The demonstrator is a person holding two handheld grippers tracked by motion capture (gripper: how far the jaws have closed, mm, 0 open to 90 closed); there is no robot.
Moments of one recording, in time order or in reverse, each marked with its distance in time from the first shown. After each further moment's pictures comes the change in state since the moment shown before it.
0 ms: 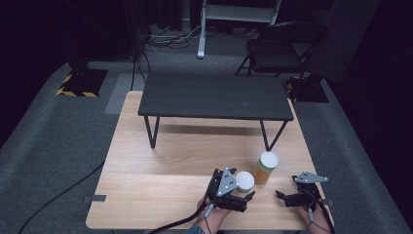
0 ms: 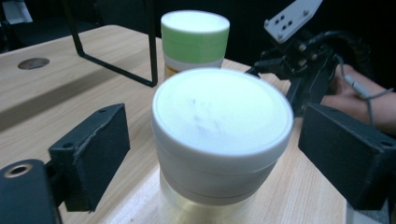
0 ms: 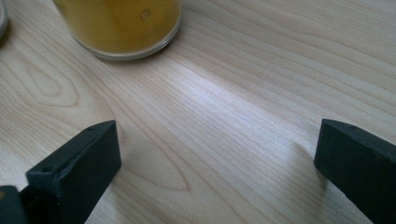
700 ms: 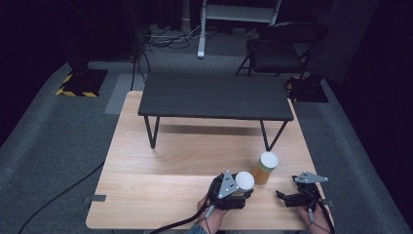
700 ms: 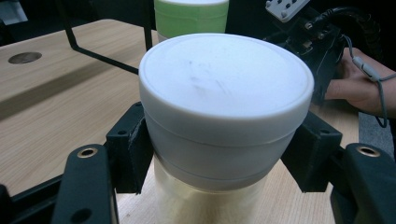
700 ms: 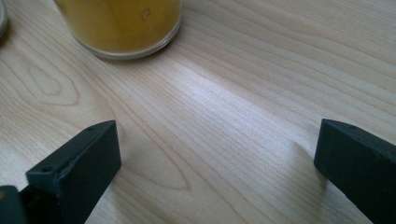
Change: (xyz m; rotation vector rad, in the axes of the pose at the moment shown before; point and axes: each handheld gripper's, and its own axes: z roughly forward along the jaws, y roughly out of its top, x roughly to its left) left arm 0.000 -0.012 0.007 0.003 -0.003 0.019; right arm 0.000 0.000 0.000 0.001 0.000 0.000
